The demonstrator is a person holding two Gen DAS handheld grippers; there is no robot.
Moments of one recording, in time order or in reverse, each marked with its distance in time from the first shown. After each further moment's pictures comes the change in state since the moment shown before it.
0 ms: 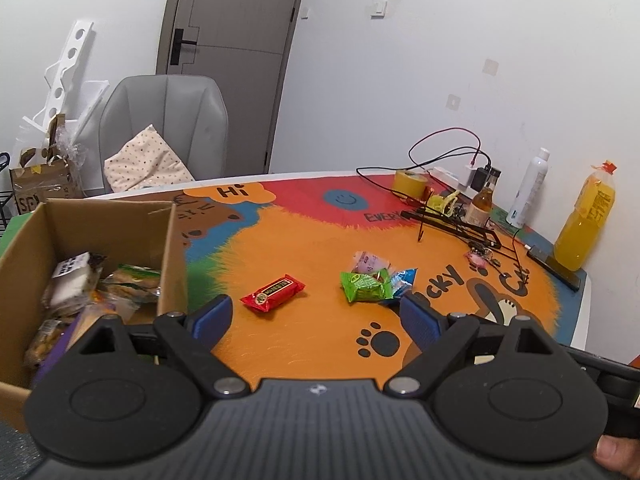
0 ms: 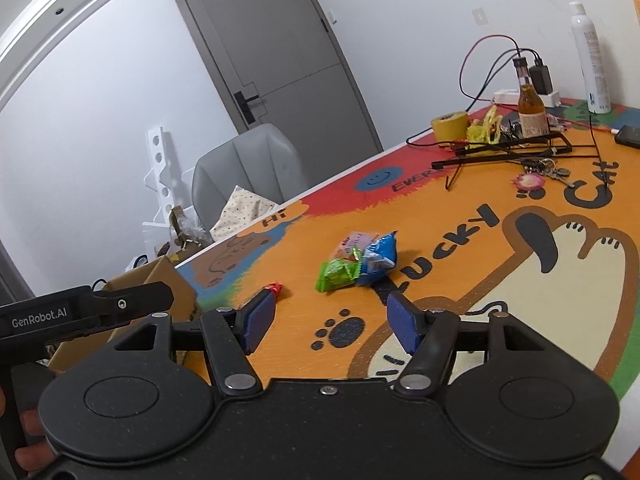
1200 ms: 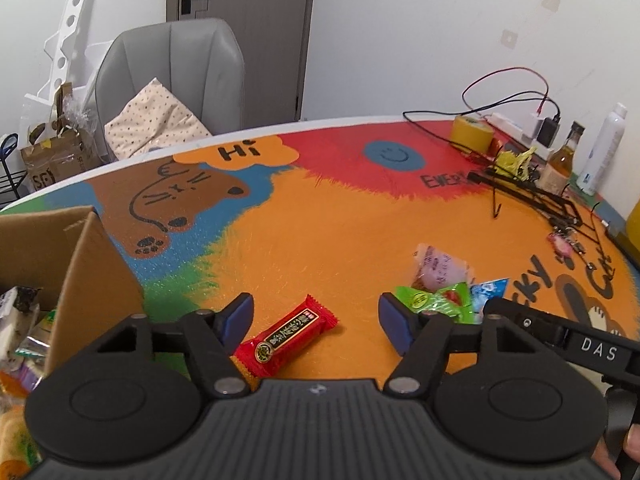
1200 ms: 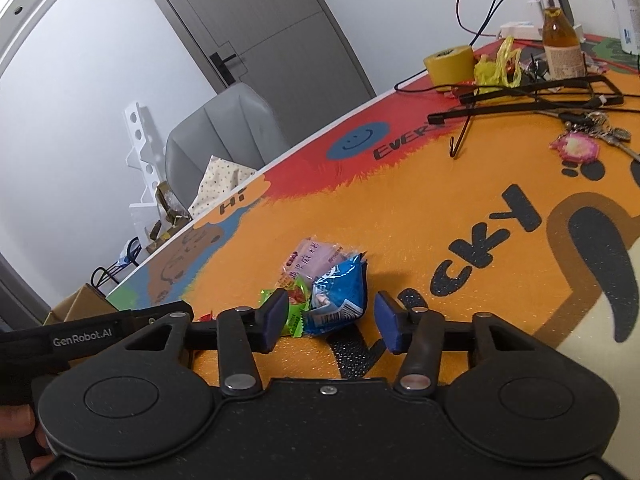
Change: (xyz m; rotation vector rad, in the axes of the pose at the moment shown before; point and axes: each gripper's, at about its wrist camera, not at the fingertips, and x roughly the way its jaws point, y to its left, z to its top) left arm 0.144 0.002 0.033 0.019 0.192 0.133; right arm 0.122 -0.051 0.035 0.081 0.167 0.026
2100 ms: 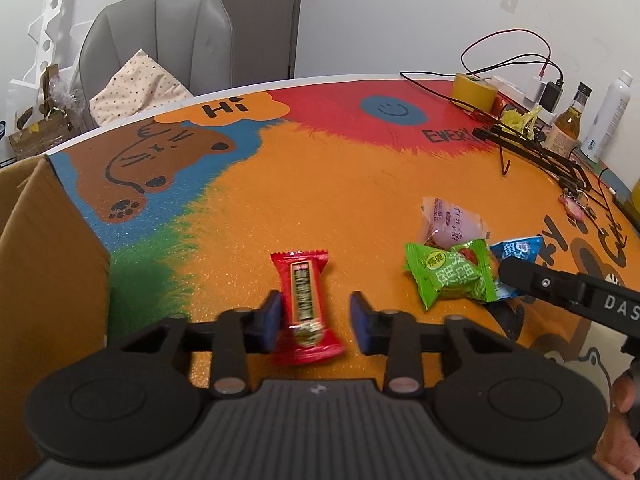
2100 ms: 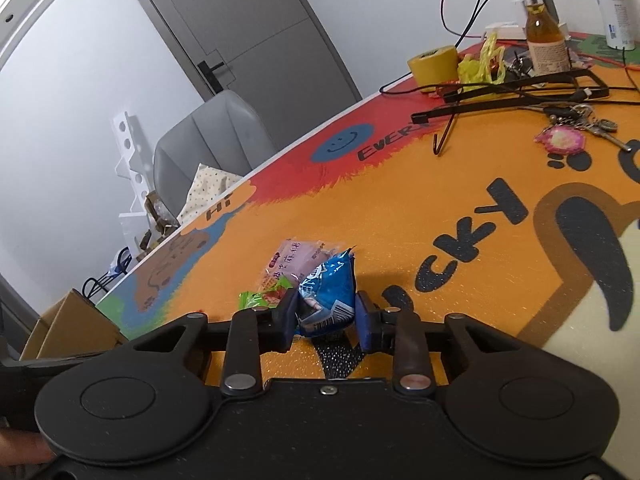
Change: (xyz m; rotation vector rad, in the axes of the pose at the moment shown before) left arm 0.029 -0.004 -0.016 0.027 0.085 -0.022; right arm -0.003 -0.004 -0.008 0.020 -0.035 -0.032
